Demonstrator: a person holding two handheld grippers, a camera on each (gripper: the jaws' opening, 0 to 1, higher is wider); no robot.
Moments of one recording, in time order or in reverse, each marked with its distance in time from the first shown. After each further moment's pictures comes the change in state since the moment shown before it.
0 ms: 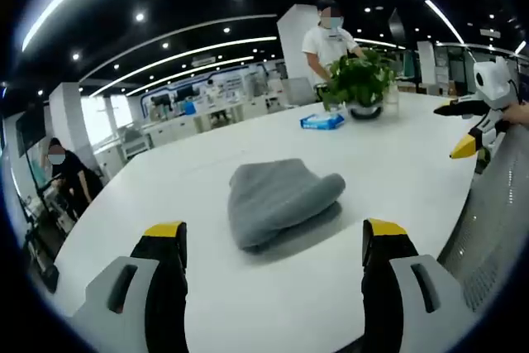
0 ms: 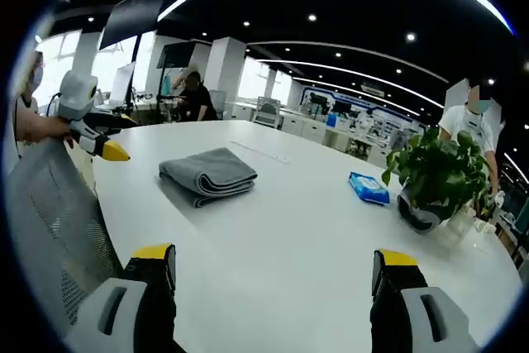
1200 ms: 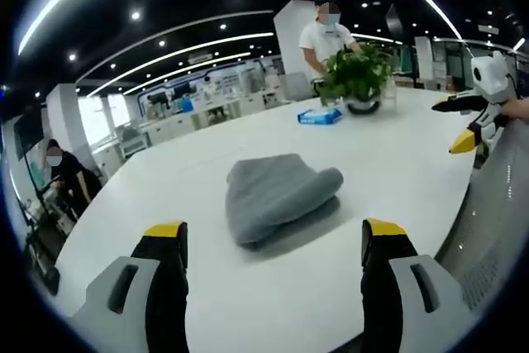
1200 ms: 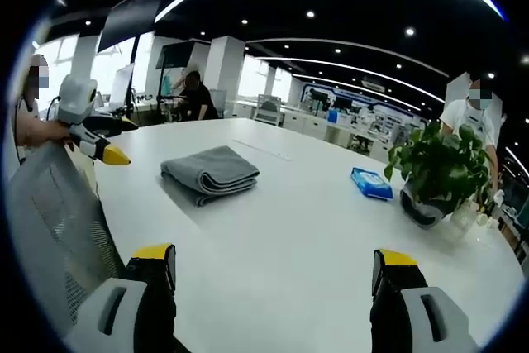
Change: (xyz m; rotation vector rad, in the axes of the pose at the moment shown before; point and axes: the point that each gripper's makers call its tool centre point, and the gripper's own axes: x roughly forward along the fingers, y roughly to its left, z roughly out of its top) left arm 0.000 -0.003 -0.004 0.015 0.022 -0.012; right arm 0.000 0.002 -0.003 0.022 0.015 0.011
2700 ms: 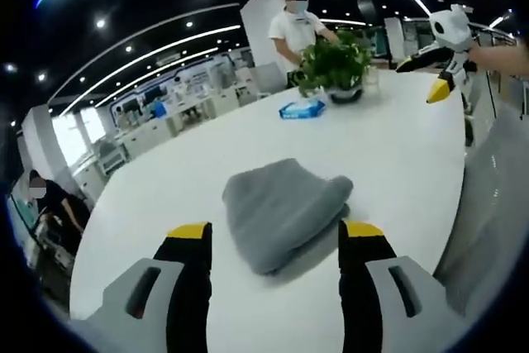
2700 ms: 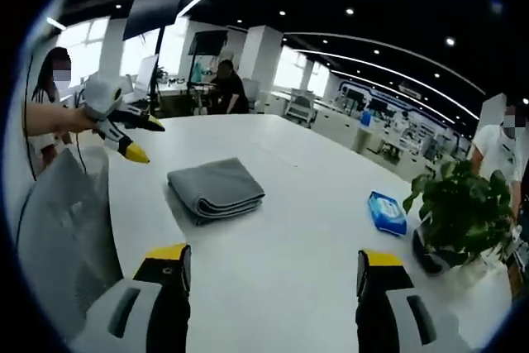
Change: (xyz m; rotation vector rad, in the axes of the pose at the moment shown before) left arm 0.039 0.013 0.029 0.130 0.057 -0.150; right arm 0.037 -0.017 0.067 -0.068 0.055 0.180
